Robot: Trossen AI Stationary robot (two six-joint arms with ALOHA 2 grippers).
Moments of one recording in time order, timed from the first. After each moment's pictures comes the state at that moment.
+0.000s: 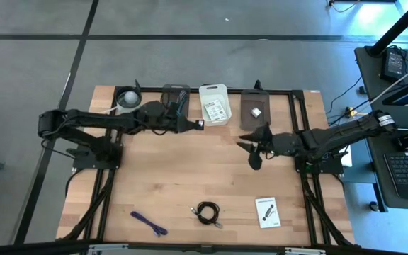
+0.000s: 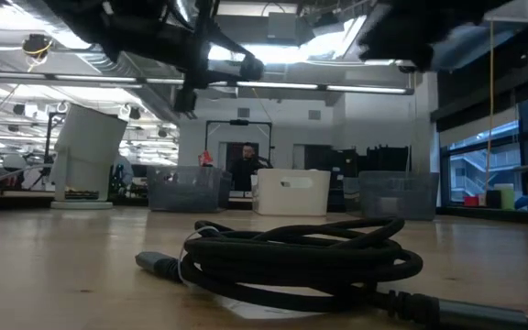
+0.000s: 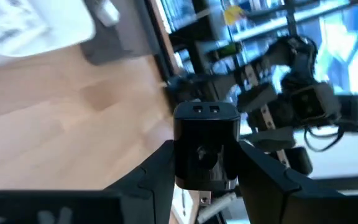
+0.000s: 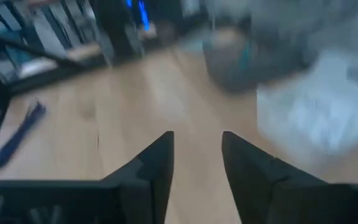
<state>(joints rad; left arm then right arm) 0.26 1.27 0.67 0.39 0.18 -1.20 0.22 1.02 0.69 -0.07 0.50 0.37</state>
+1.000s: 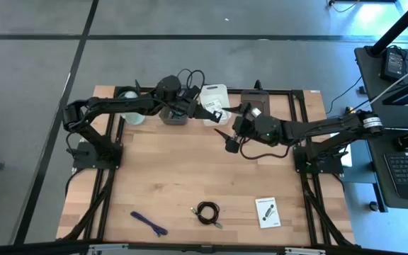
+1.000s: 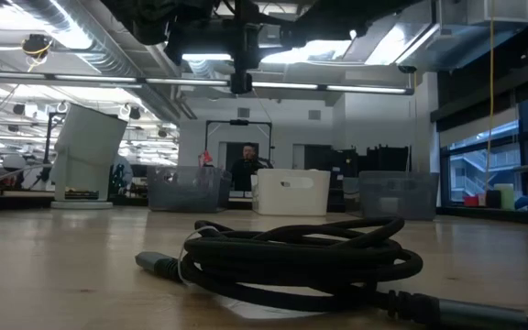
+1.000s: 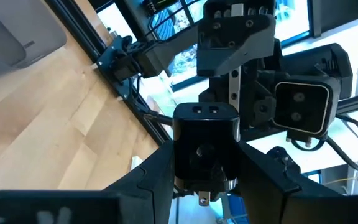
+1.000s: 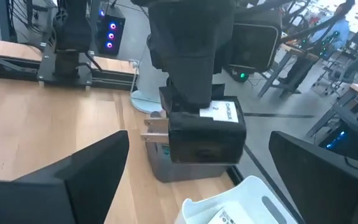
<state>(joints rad) 0.43 1.56 1.05 0.39 0.70 -1.07 0.05 1.30 0.91 0.18 0.50 -0.25</state>
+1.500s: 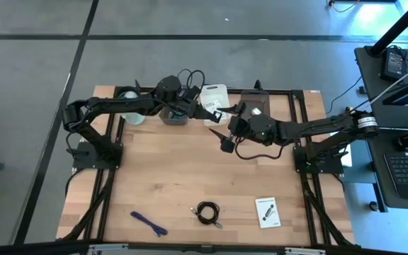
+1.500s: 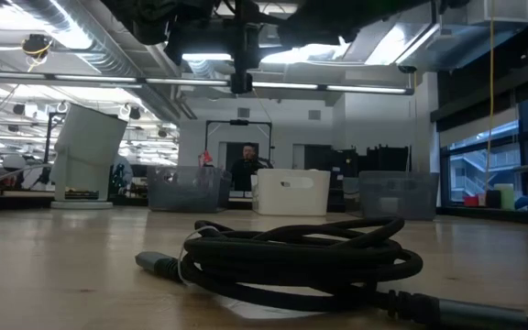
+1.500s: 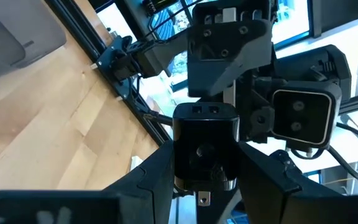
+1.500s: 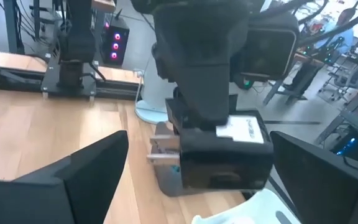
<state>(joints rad) 0.43 1.56 1.05 0.39 0.70 -1.07 0.02 1.37 0.91 0.29 0.45 -0.24</state>
